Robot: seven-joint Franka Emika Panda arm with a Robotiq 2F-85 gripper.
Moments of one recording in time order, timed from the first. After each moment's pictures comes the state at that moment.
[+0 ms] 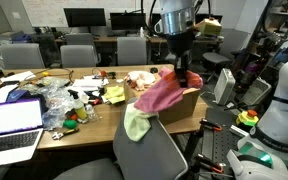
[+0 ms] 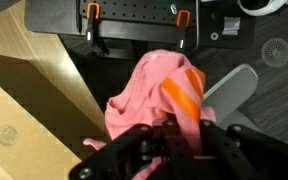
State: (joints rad) arm 0.08 -0.38 0.14 -2.38 0.05 1.73 0.07
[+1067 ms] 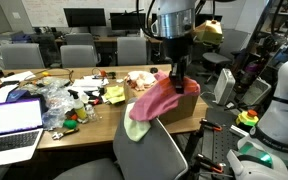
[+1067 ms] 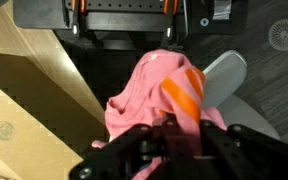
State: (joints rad) arm 0.12 -0.38 0.22 -2.38 0.06 1.78 0.22
